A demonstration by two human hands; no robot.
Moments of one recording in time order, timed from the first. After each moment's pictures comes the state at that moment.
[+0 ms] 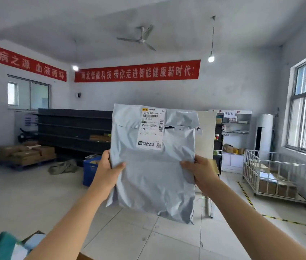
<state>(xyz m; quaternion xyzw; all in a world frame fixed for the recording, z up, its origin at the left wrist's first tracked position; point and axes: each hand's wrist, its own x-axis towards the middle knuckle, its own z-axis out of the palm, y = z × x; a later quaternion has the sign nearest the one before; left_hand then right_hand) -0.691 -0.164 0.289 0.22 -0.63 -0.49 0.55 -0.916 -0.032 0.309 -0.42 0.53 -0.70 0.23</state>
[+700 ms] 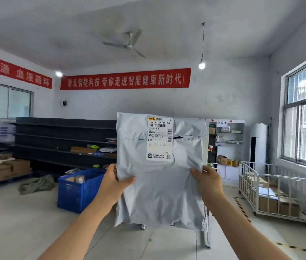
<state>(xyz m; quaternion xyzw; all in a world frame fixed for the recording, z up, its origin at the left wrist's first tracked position) -0.976 -0.355 0.297 0.23 -0.65 -0.51 0.52 -1.201 -0.225 0.307 -0.30 0.58 -0.75 0.10</state>
